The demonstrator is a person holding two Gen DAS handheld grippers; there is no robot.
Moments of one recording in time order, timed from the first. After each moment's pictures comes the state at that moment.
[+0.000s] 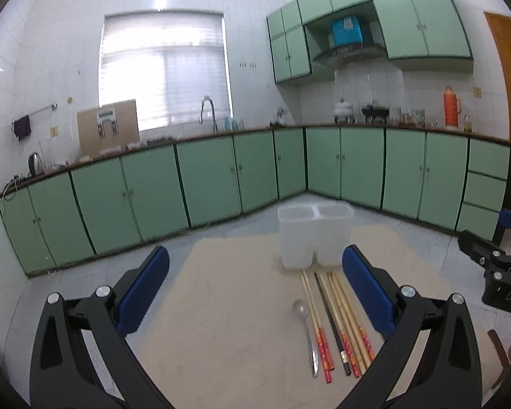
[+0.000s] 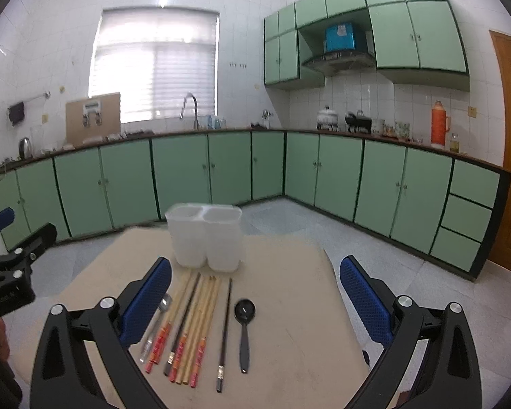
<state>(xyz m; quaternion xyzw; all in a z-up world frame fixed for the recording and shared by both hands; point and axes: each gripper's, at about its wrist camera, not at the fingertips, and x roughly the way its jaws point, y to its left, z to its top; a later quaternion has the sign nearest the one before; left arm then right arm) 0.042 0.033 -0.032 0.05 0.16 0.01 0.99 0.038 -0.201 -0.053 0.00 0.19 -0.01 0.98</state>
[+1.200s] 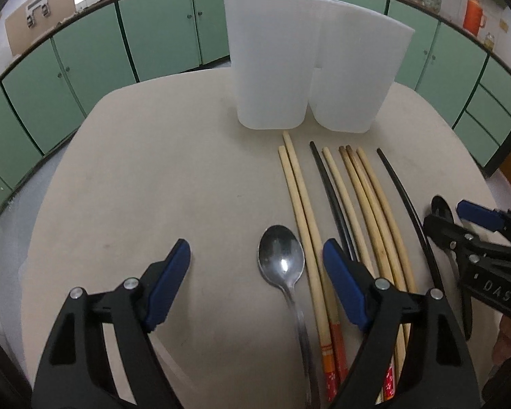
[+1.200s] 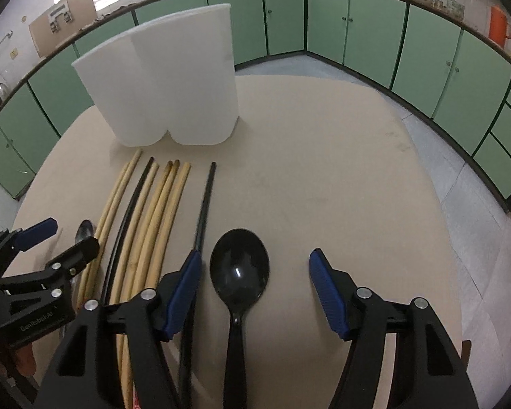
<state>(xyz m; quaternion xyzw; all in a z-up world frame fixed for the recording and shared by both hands) 0.225 -0.001 -0.184 0.03 0.46 -0.05 0.88 0.227 -0.200 -0.194 0.03 0.47 0.04 0.88</state>
